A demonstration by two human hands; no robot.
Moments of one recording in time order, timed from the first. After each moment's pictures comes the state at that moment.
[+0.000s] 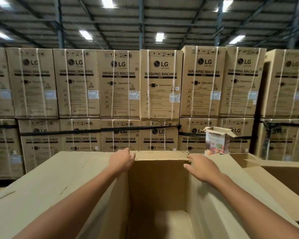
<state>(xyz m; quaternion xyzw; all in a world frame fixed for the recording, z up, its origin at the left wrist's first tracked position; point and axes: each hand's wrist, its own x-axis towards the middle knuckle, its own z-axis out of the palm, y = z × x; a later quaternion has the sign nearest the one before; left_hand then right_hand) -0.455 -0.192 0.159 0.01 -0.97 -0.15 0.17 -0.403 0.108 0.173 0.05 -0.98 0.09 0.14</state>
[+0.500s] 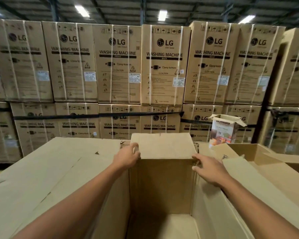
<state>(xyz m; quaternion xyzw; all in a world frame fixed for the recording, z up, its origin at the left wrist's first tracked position) -0.529 -0.195 0.099 -0.04 -0.95 -0.29 0.12 -0.472 0.116 0.116 0.03 -0.99 0.12 0.10</state>
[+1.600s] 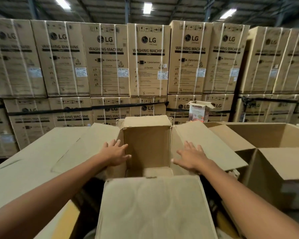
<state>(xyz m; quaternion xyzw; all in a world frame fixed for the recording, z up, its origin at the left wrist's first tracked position) -0.282 -0.197 0.110 -0.09 -0.99 0.06 -0.02 -0.231 0.104 0.123 0.02 -1.00 -0.02 -0.04</state>
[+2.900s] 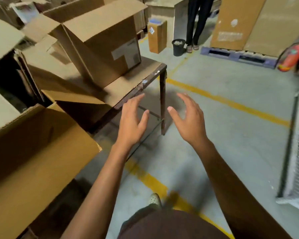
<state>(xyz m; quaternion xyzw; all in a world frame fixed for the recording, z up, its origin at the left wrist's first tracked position) 0.113 0.212 -0.060 -0.52 -0.75 -0.42 0.03 0.267 0.331 -0.058 -0.36 -0.79 0.36 0.34</state>
